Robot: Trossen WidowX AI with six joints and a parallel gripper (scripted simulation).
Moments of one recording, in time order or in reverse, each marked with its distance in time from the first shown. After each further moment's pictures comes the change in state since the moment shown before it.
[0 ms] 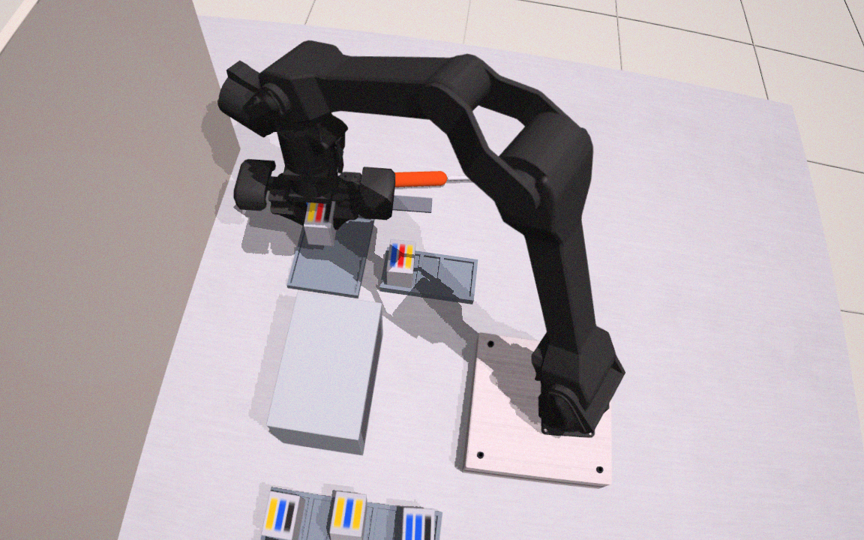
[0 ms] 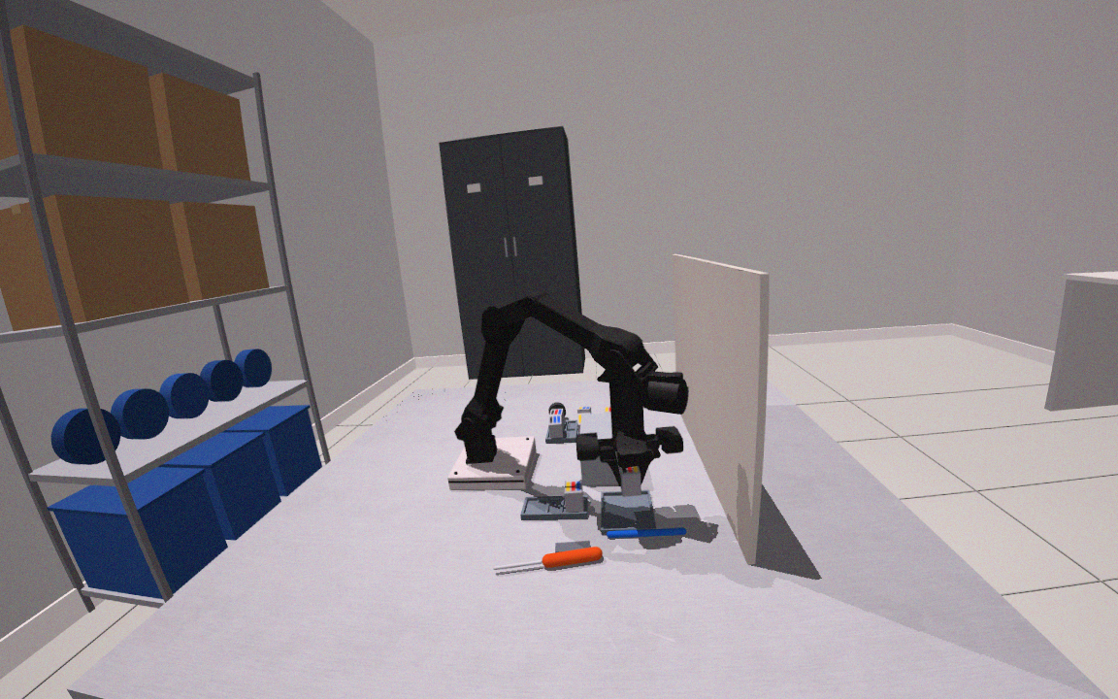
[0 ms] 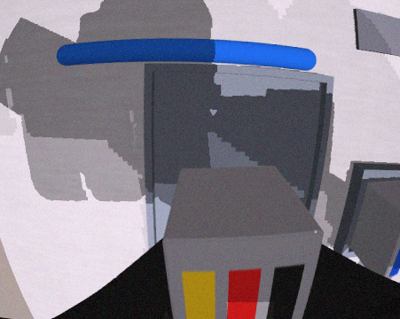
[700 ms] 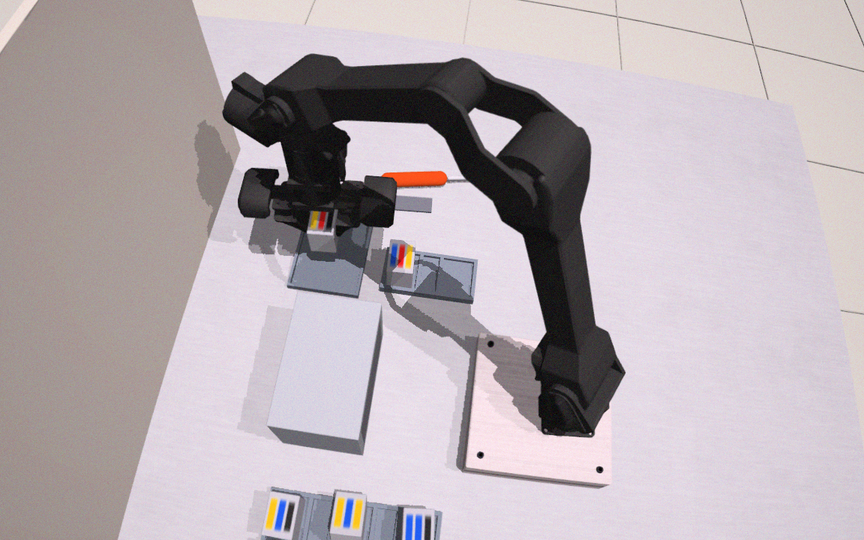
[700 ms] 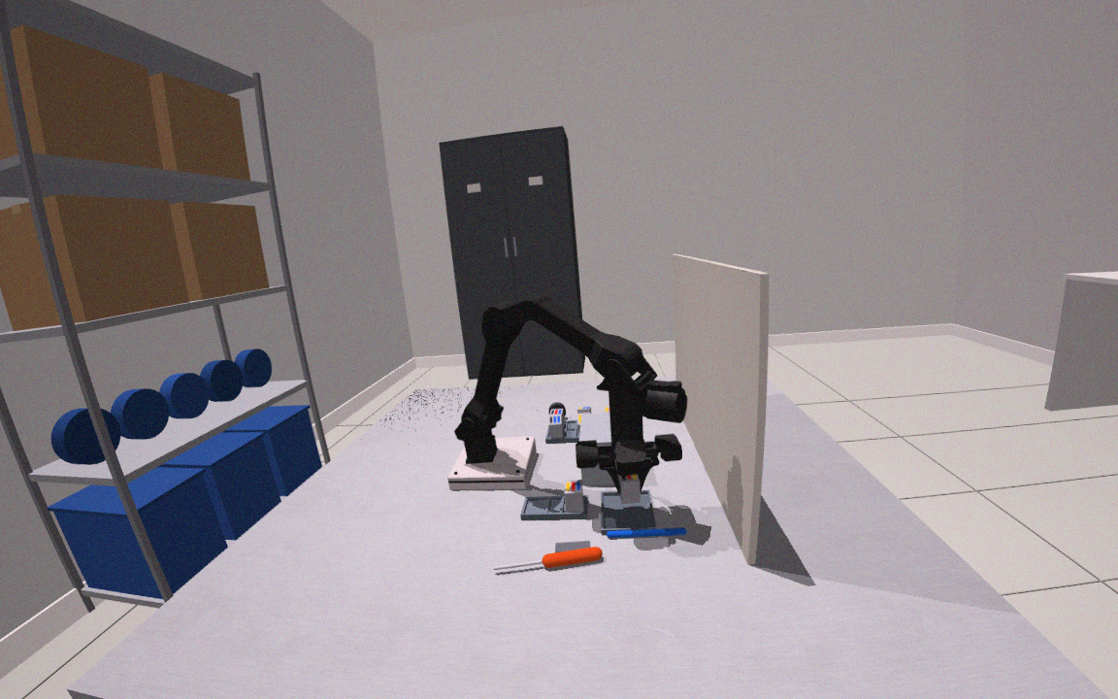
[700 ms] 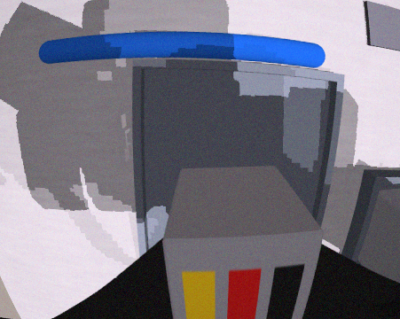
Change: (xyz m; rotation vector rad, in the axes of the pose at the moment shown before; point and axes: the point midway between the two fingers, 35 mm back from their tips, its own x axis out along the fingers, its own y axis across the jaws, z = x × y) arm 0.016 -0.002 -0.001 0.000 0.000 0.000
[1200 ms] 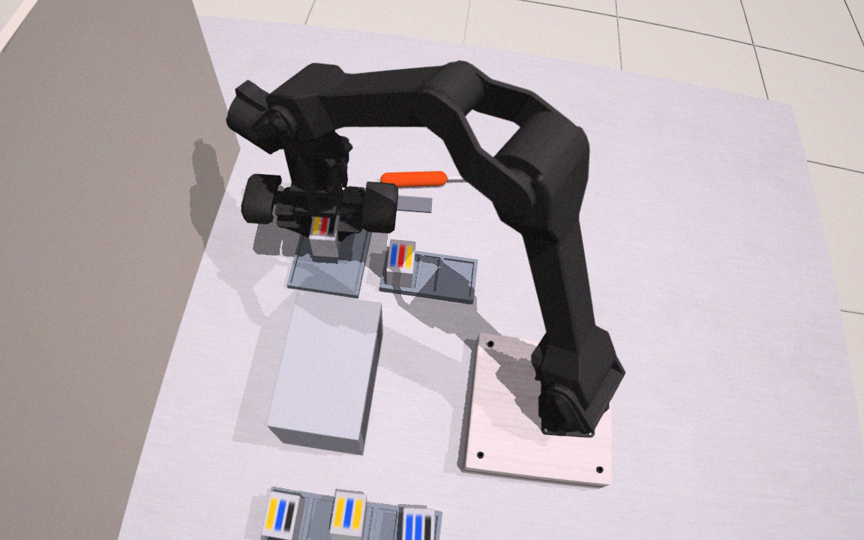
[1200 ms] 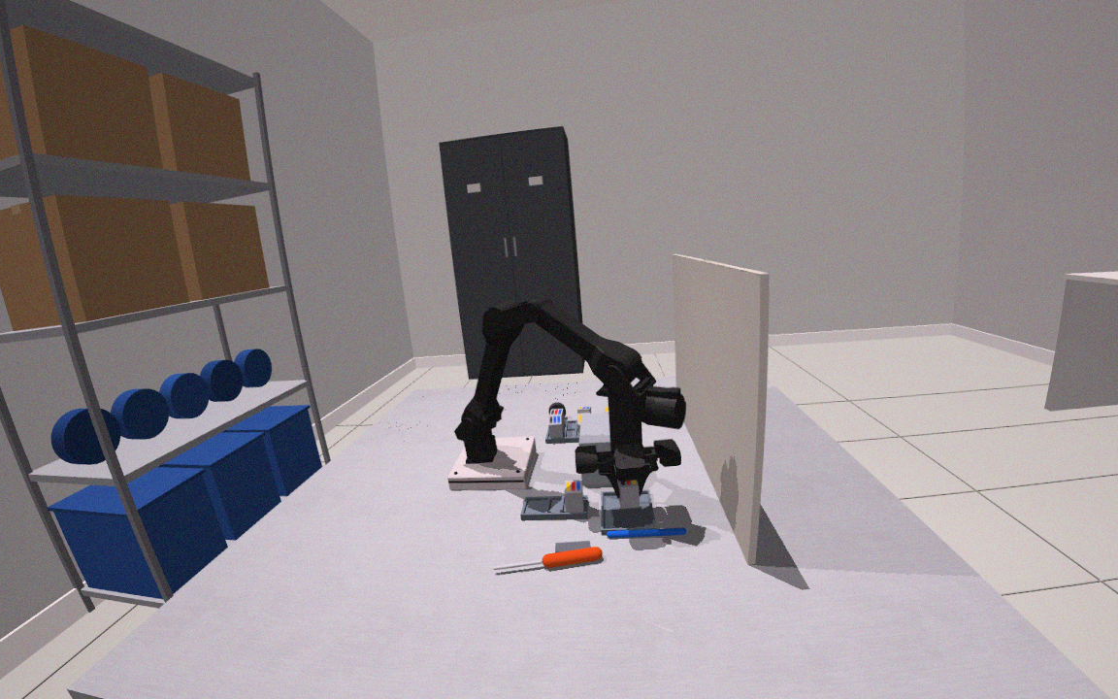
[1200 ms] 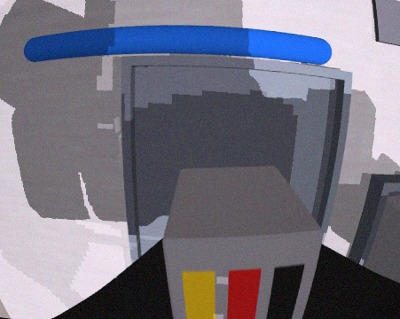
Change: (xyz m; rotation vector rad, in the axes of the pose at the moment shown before) arm 0.011 -0.002 -0.001 0.000 0.000 0.000
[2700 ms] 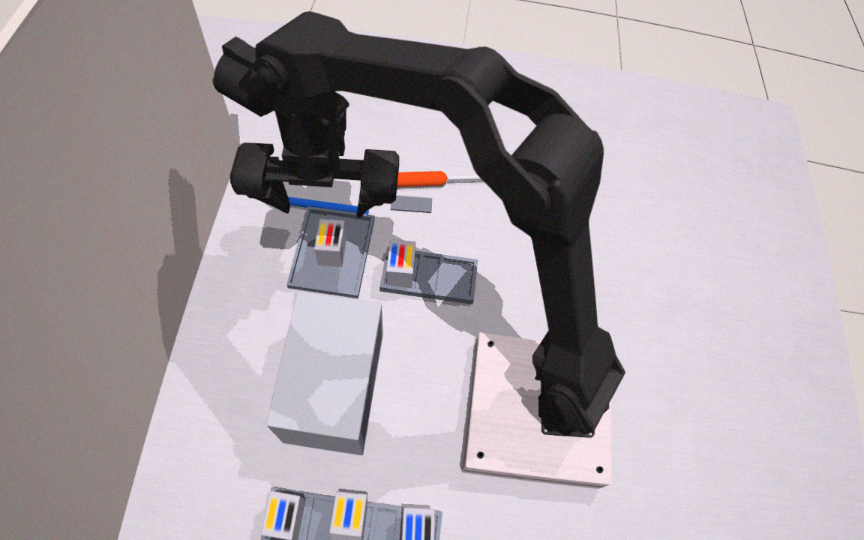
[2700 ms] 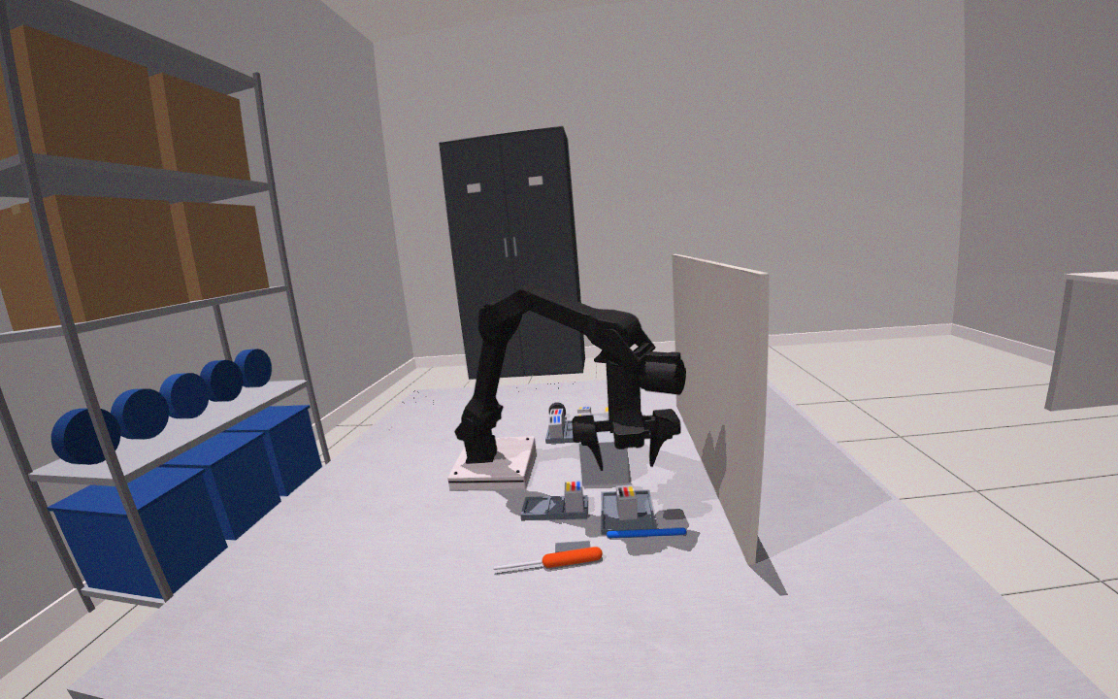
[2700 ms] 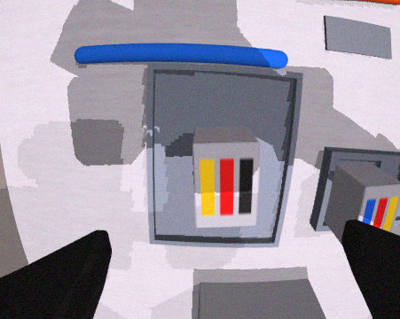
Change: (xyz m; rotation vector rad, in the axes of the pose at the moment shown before) arm -0.060 -0.001 0.000 -0.008 0.006 -0.009
